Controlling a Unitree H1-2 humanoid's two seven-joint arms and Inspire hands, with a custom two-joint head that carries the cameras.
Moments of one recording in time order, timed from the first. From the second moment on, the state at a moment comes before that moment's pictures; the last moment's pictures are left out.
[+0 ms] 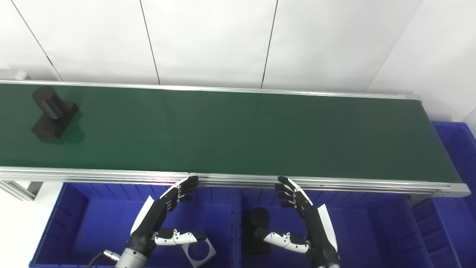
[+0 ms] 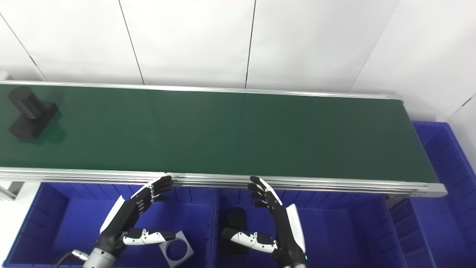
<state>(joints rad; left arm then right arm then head) 0.26 0.16 -0.20 0.11 0.06 -0.43 -0.15 0.38 0.00 0.21 -0.16 -0.36 -0.19 -0.02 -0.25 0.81</state>
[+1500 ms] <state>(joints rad) 0.25 0.17 -0.21 0.12 0.06 -0.43 -0.13 0.38 0.00 0.21 -0.16 -0.35 -0.19 -0.02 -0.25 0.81</state>
